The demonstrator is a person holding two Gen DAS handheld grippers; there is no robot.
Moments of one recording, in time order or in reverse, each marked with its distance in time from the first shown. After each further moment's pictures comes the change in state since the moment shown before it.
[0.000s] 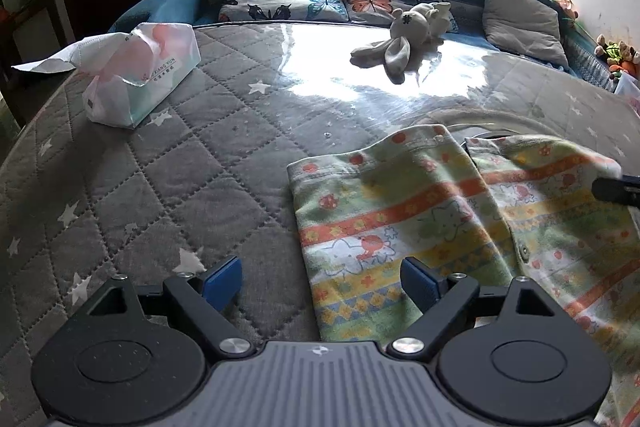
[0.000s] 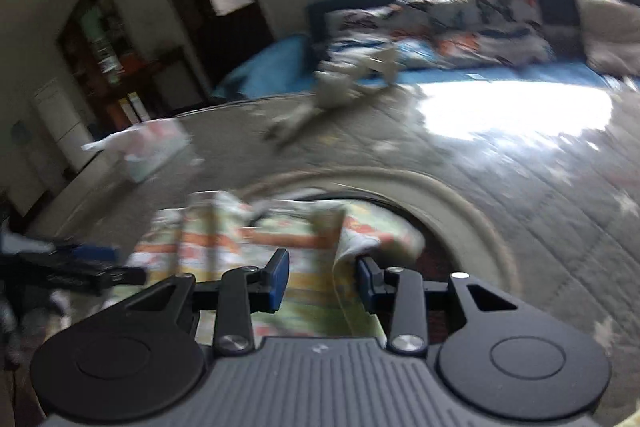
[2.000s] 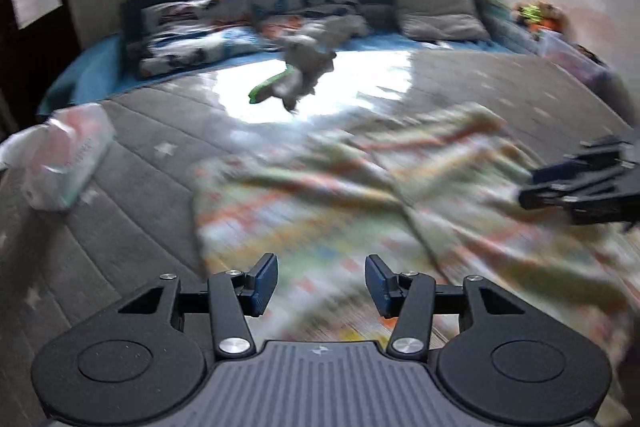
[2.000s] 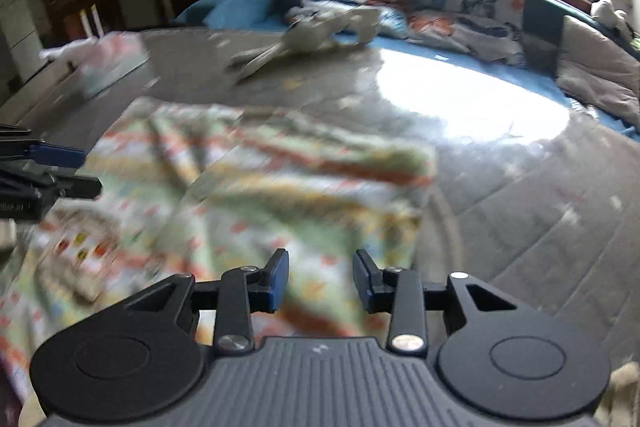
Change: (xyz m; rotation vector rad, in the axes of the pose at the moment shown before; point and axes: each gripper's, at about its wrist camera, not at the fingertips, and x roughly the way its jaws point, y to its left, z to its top) left arm -0.023 -0.045 -0.008 0.267 -0.069 -0.170; right arm 0.005 0.021 -0.018 -0.149 0.192 -0.245
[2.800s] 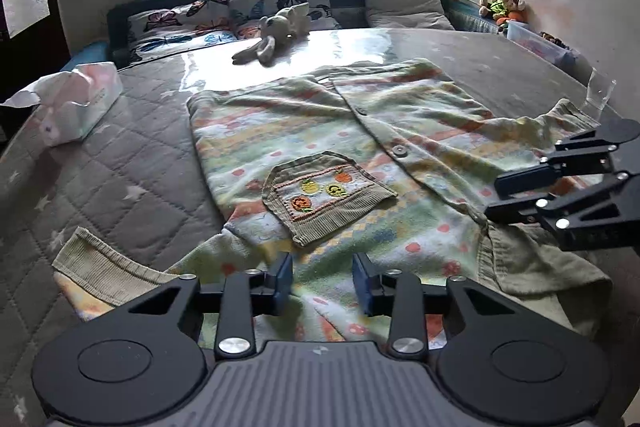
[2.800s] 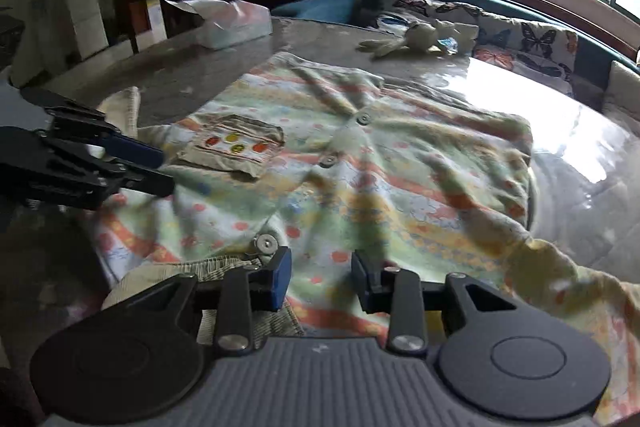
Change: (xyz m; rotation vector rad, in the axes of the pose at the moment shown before) left arm -0.057 -0.006 -0.093 0.020 -0.043 -0.019; right arm -0.048 0.093 -0.089 -0.126 -0.107 0.122
